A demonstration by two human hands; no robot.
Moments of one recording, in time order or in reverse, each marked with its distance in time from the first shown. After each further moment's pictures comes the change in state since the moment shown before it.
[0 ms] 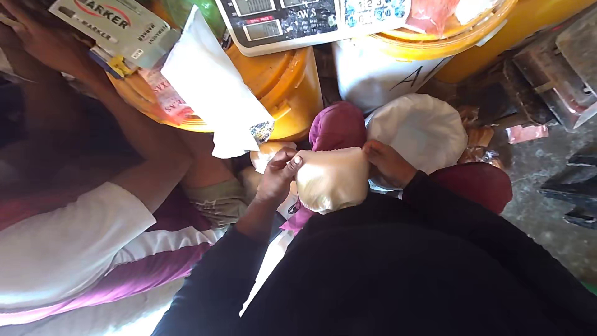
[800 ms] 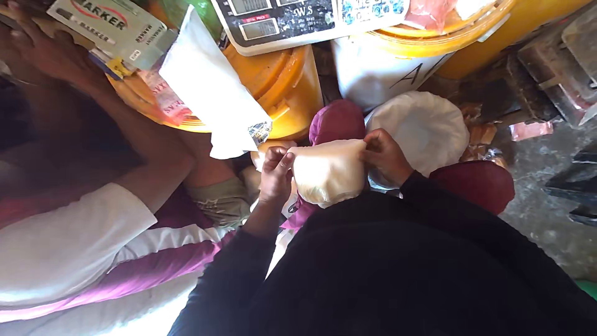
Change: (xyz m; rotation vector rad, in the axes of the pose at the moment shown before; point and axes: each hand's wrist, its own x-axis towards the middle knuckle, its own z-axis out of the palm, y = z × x) left_hand 0.003 -0.015 0.006 -0.151 0.199 0.067; right_hand 0.010 0.018 -0.002 -0.007 0.160 -0.279
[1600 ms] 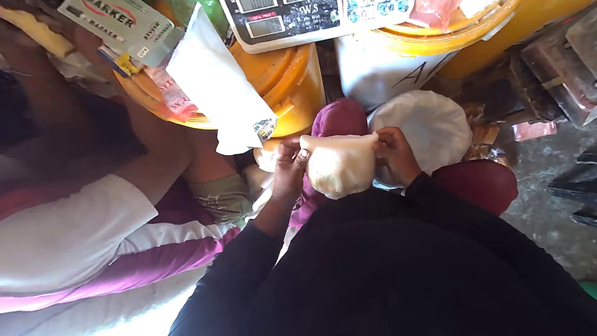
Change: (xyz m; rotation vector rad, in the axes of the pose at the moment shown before) left_hand -0.001 -0.002 0.018 0.012 -0.074 0.055; right_hand -0.009 0.002 -0.005 0.123 0.116 0.080
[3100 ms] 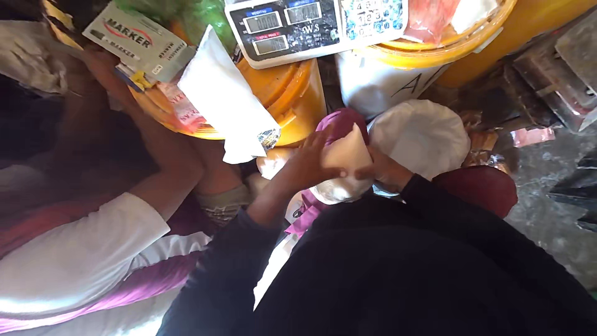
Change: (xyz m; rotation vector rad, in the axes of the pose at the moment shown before) left_hand 0.039 0.072 0.040 1.148 -0.510 -0.114; right_hand 0.007 -0.014 0.022 0.027 -0.333 0.331
